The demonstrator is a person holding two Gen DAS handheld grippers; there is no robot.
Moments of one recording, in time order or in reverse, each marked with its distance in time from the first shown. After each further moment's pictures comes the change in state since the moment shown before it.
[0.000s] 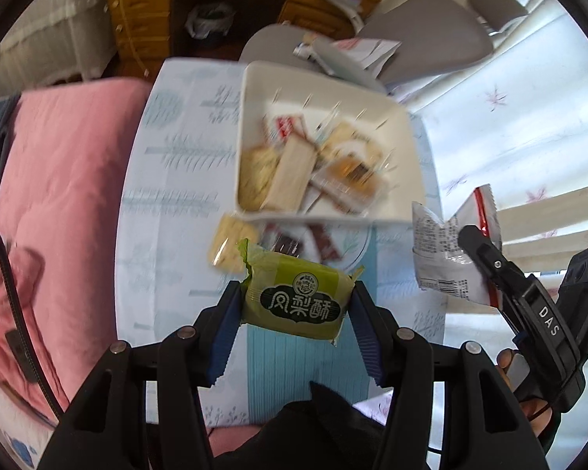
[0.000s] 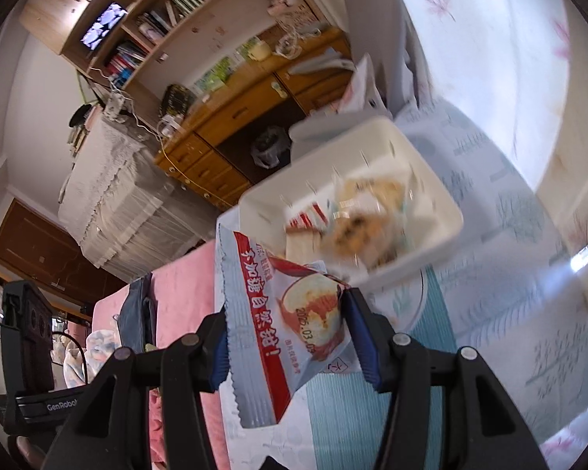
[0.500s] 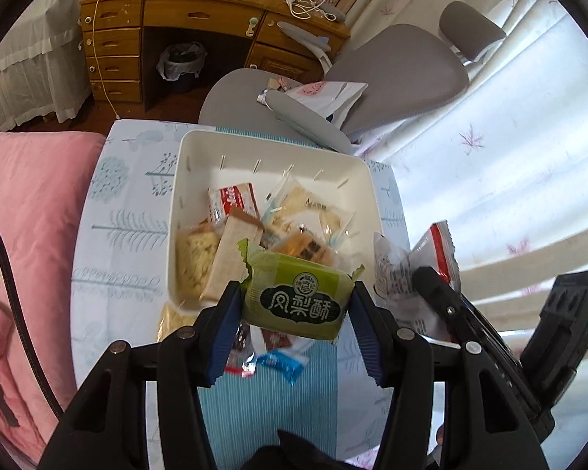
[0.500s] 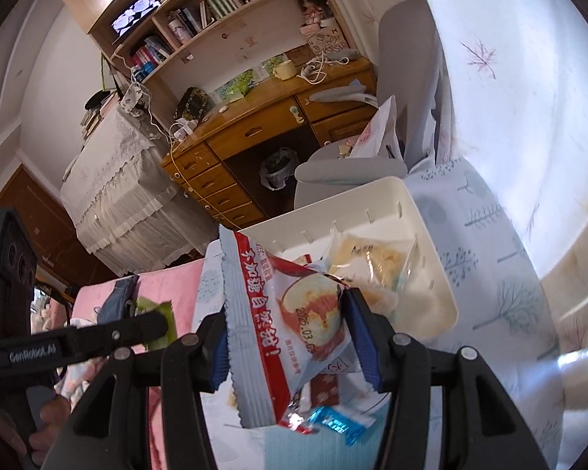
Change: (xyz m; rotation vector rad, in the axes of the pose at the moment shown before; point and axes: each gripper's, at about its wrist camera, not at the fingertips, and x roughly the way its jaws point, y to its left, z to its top) left arm 0.036 -0.050 0.064 0.021 -0.151 -0.070; right arm 0.025 -0.015 0.053 -0.168 -0.074 -0.009
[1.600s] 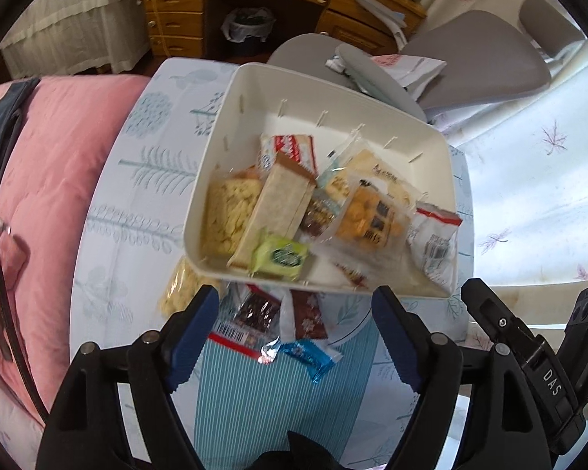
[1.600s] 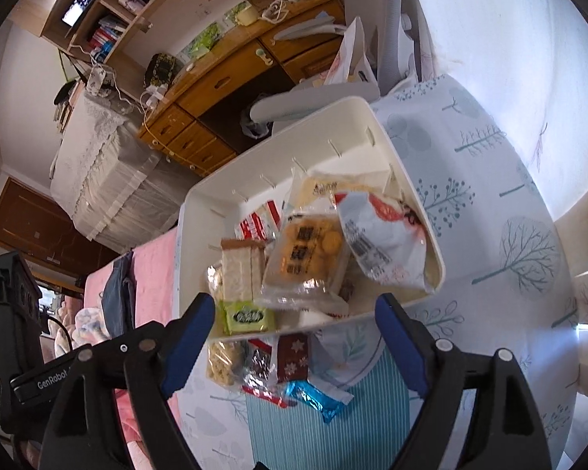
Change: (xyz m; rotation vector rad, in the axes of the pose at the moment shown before) left arm 0.062 0.014 -0.035 -0.181 0.079 0.206; right arm 0.050 -0.065 -0.017 0.139 0.242 0.027
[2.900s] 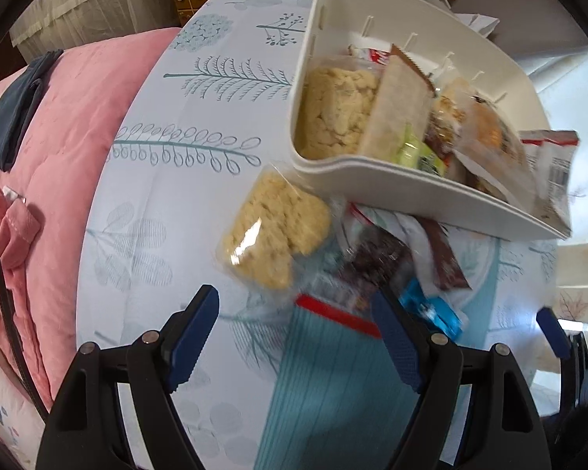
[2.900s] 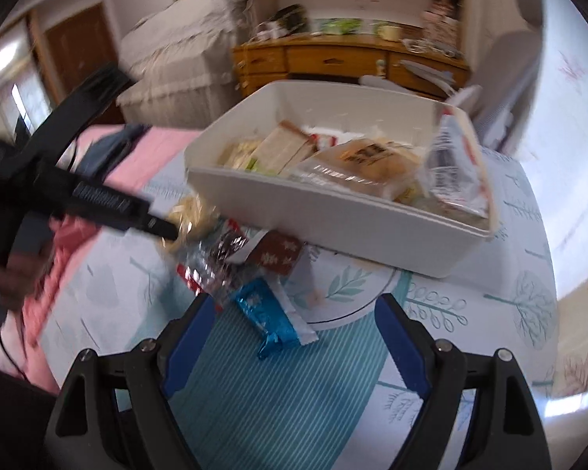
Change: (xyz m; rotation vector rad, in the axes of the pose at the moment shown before) left arm 0.088 0.080 -0.056 0.032 0.052 0.144; right arm 0.038 0.019 -0.144 -0.705 -0.073 -0.099
